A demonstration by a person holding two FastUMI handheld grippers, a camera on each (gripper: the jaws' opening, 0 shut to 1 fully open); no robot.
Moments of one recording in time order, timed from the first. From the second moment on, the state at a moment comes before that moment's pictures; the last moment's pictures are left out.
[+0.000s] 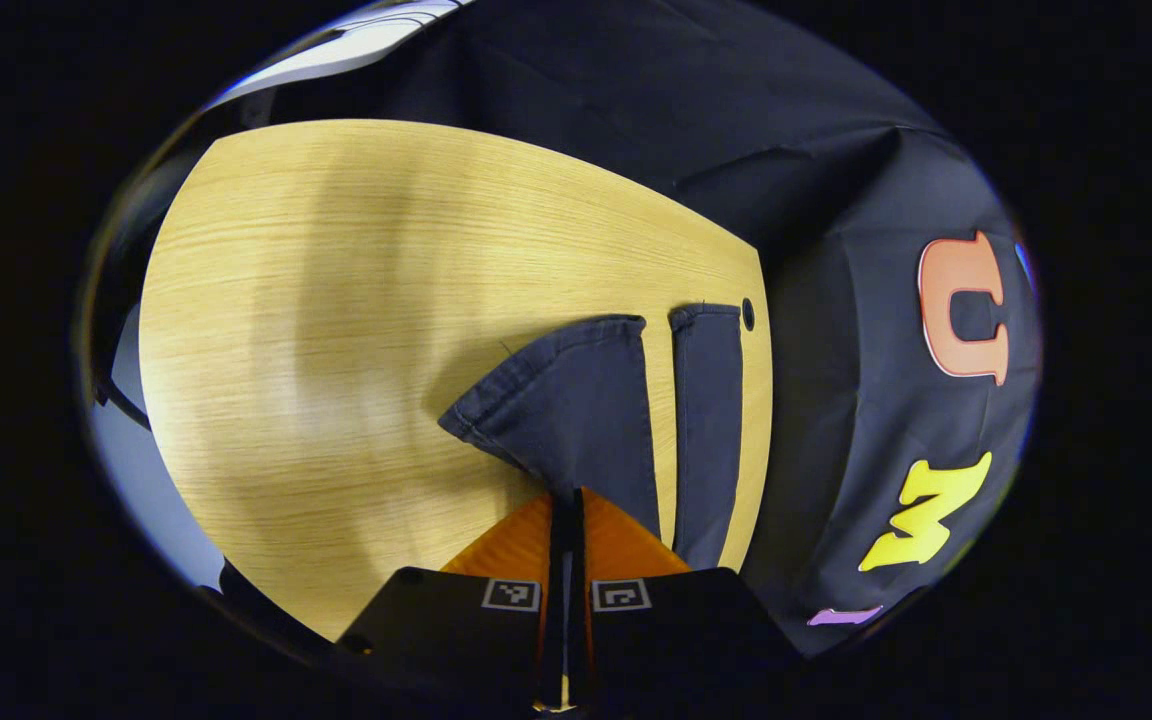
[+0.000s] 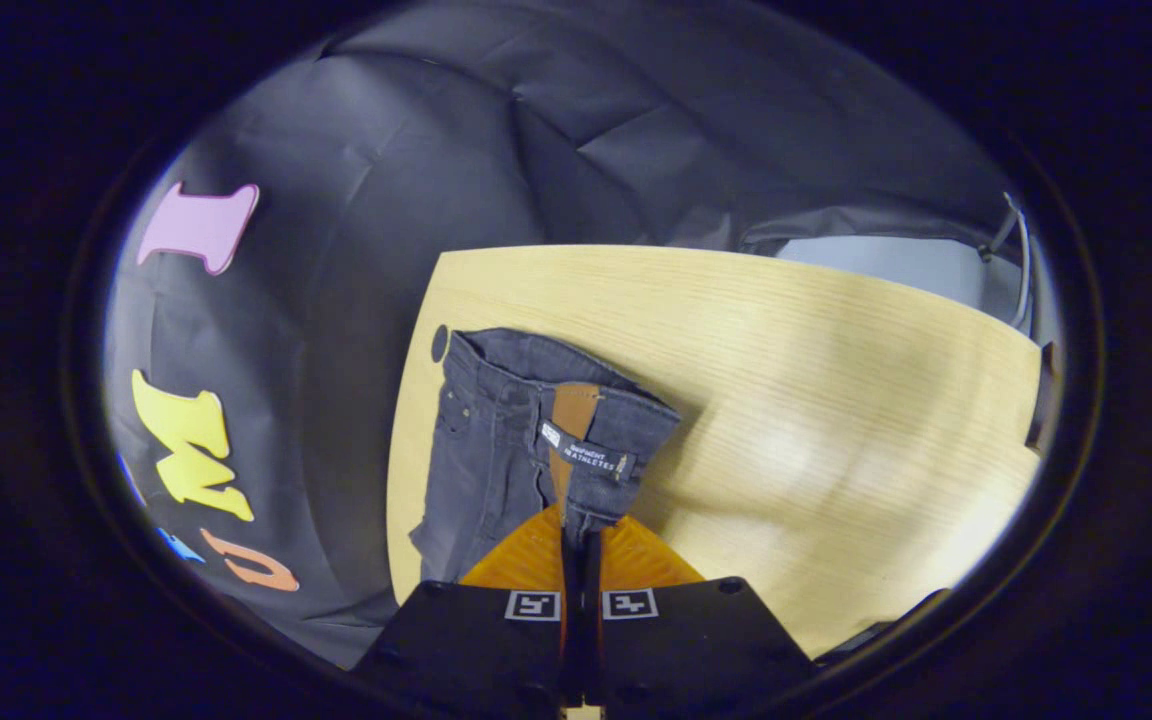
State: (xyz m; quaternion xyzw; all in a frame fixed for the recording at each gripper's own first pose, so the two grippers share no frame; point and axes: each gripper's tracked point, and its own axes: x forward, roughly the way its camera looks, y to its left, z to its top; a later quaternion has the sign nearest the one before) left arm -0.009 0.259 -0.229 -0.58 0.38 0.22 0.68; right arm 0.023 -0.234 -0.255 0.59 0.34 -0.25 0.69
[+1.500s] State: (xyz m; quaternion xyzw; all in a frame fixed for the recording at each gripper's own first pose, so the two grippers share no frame) left arm 0.289 0.255 -0.260 -0.38 0.55 0.12 0.74; right arm 0.259 -0.249 -0.272 0.48 0.42 -0.21 0.74
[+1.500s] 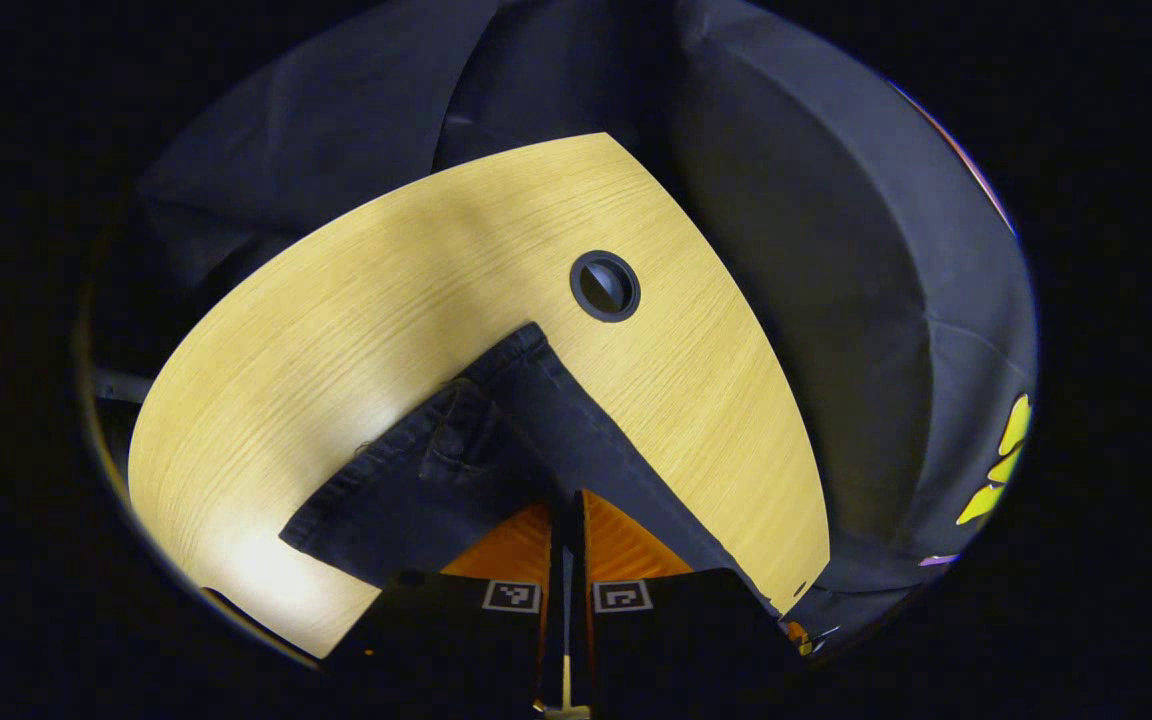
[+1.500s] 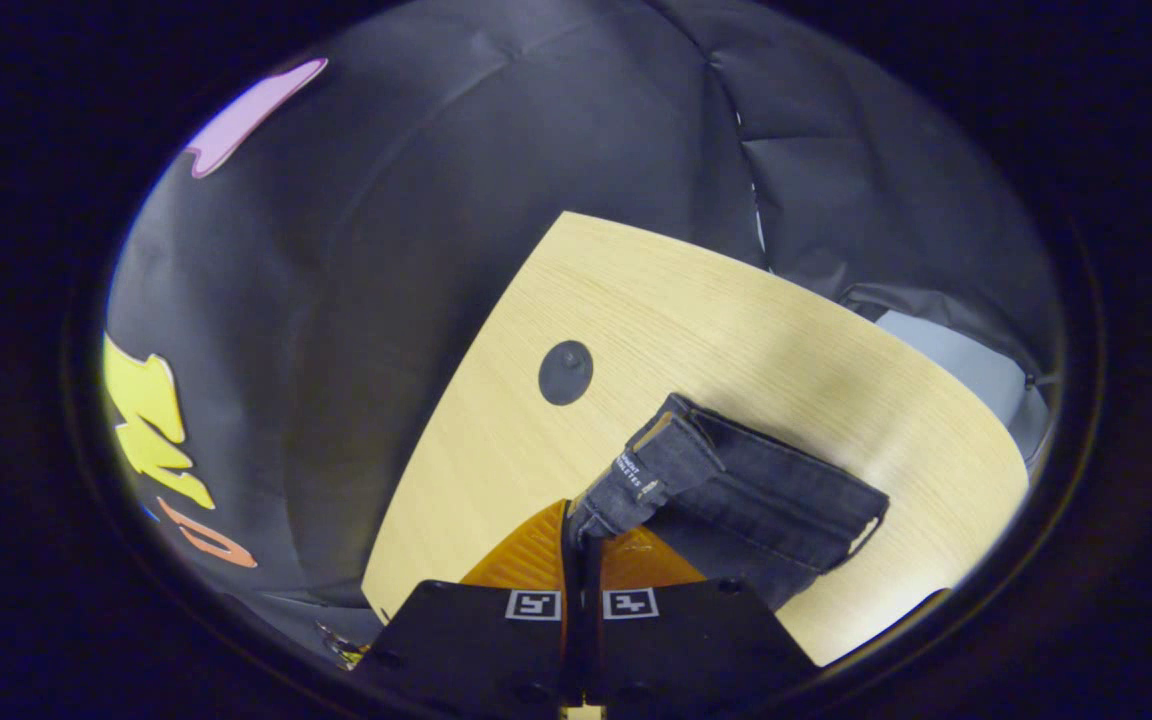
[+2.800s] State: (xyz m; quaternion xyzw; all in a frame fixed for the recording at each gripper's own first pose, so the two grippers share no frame) left arm 0.177 0.139 0.047 -0.12 0.33 -0.07 0.93; right arm 0.148 -0.186 -0.090 0.22 0.28 -0.10 0.93
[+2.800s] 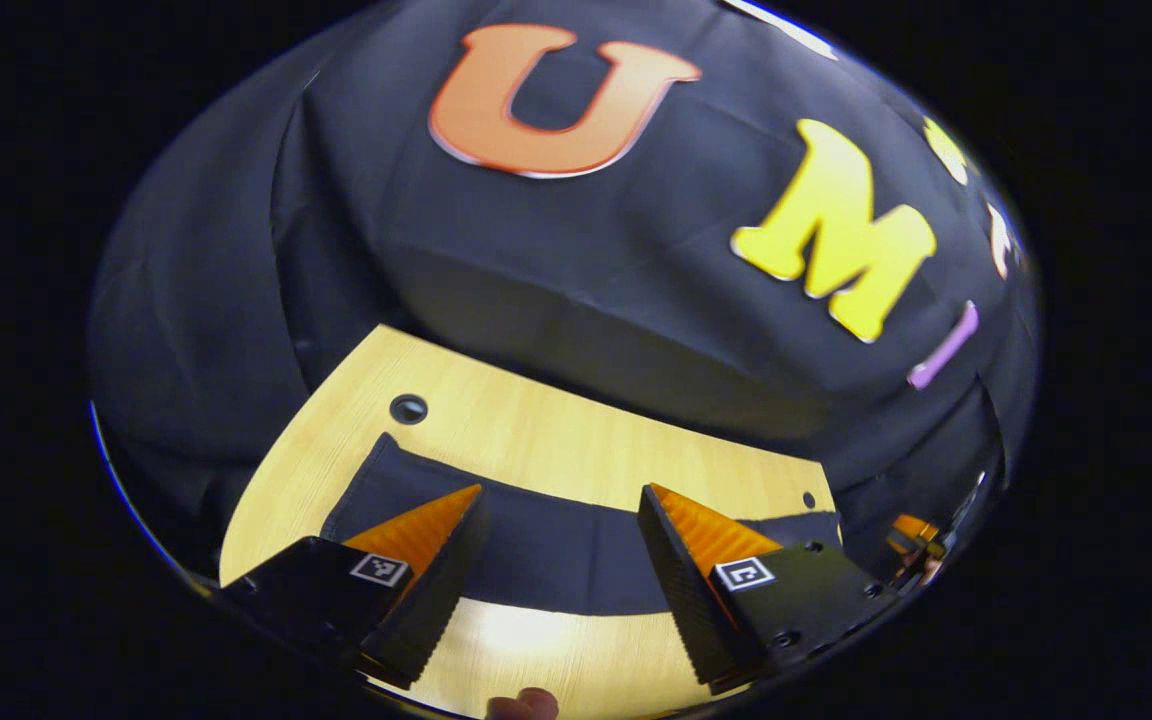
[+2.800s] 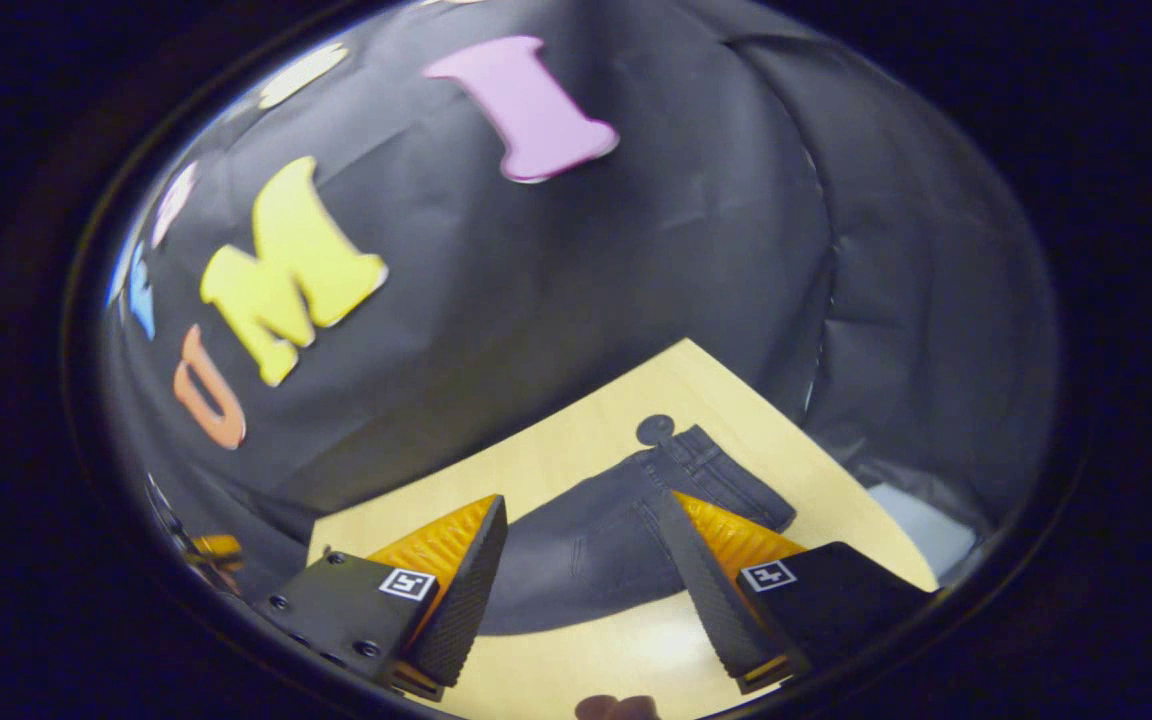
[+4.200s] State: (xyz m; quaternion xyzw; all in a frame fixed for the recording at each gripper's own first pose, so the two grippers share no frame) left arm 0.065 0.059 0.056 -0.04 0.24 0.00 0.97; right arm 0.126 -0.268 -0.234 0.22 0.30 -0.21 0.90
